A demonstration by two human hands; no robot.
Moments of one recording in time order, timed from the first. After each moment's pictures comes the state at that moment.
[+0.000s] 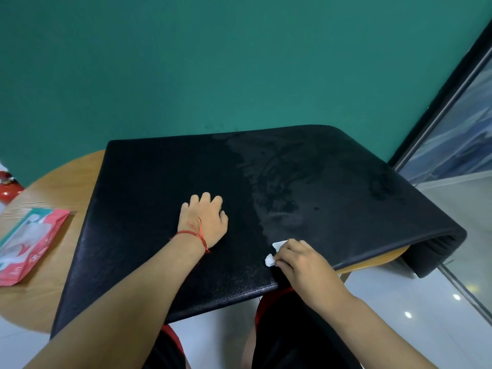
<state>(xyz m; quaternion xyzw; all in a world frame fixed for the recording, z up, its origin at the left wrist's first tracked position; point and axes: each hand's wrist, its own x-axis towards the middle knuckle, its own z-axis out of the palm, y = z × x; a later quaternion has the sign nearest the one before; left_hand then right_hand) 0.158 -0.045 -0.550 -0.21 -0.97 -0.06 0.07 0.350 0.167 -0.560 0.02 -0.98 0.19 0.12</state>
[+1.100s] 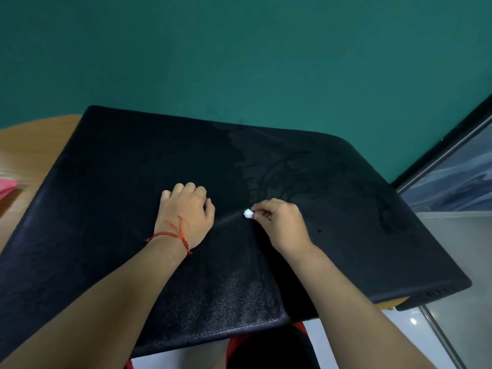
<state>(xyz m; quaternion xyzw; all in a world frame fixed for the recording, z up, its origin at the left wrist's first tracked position) 0.123 -0.032 -0.575 -0.14 -0.96 -0.17 0.14 0.187 0.199 -0.567 -0.04 -0.95 0.28 0.13</state>
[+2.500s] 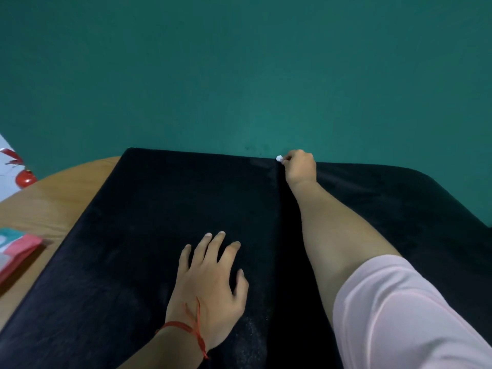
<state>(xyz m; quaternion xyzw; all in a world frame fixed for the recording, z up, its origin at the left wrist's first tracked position) 0.109 -0.030 -0.578 -0.13 -0.98 -0.15 0.03 -0.163 0.234 -0.552 -0.16 -0.94 0.25 0.14</state>
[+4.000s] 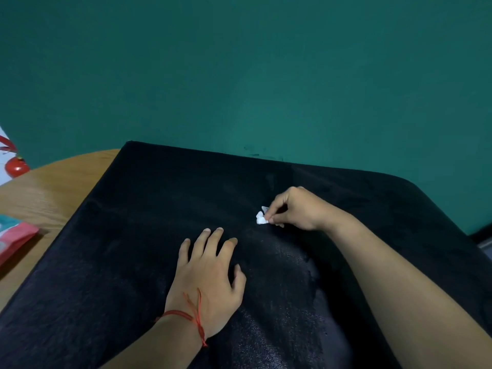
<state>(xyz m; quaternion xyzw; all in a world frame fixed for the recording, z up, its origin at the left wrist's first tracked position) 0.109 -0.028 -0.578 -0.12 -0.98 -0.16 0.03 -0.023 0.223 -0.506 0.12 -0.95 0.23 -0.16</state>
